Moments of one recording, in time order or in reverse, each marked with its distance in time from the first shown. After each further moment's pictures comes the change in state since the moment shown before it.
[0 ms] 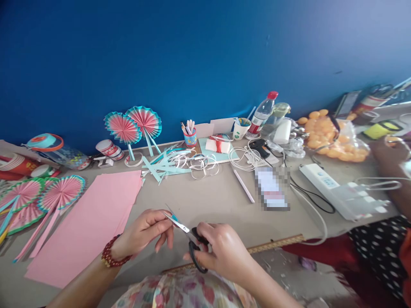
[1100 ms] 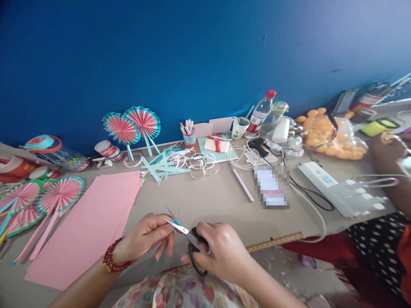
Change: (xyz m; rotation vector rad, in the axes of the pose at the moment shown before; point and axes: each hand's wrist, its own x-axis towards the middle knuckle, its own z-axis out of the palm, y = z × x) left_hand -0.003 -0.005 0.008 -0.096 -0.034 -0.050; right_hand 0.001 -0.012 -0.004 -0.003 0.053 -0.009
